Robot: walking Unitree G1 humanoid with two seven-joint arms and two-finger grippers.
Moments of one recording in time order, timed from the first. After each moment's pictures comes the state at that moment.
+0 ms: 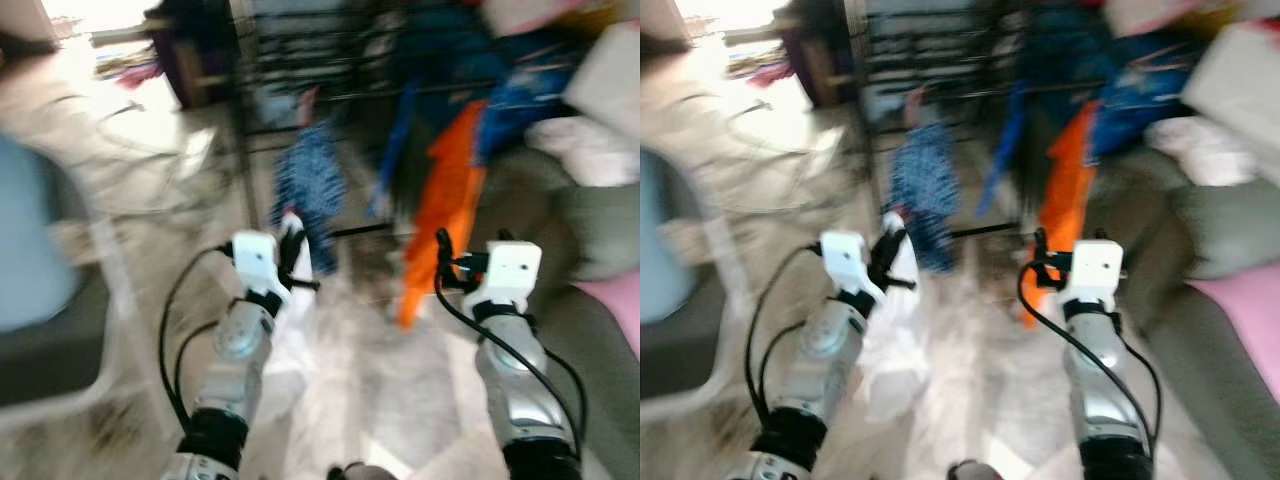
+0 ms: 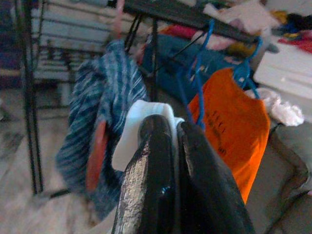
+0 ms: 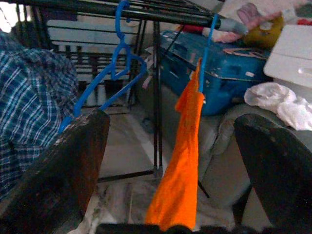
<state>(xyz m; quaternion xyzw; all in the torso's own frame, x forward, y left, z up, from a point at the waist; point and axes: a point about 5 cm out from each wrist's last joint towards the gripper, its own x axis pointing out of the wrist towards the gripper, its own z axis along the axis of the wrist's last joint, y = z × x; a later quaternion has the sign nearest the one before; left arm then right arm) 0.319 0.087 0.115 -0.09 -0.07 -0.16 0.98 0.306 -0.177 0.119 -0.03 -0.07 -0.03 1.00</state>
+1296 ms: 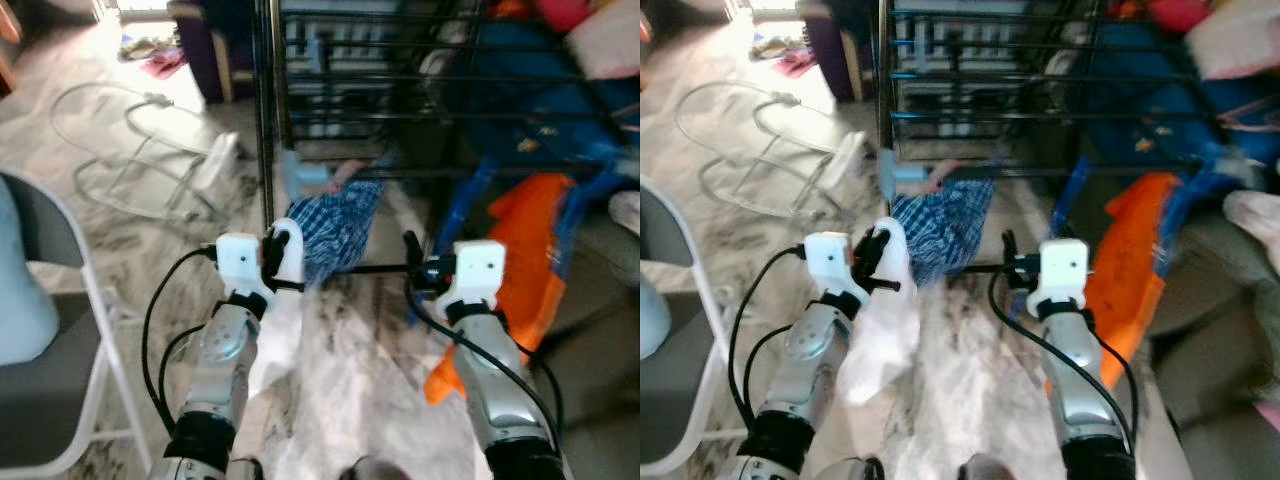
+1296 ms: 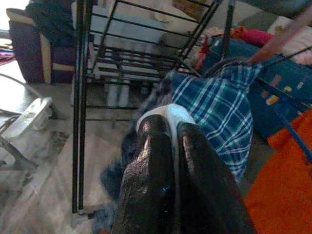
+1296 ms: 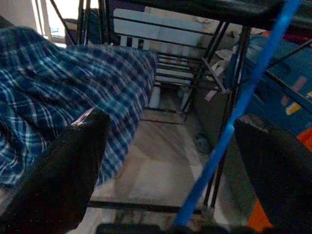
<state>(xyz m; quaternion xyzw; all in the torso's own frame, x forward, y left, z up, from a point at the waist) 0.316 0.095 0.108 -0.09 -0.06 -0.15 0.98 0.307 -0.160 0.119 -0.05 -0.07 0.02 1.00</state>
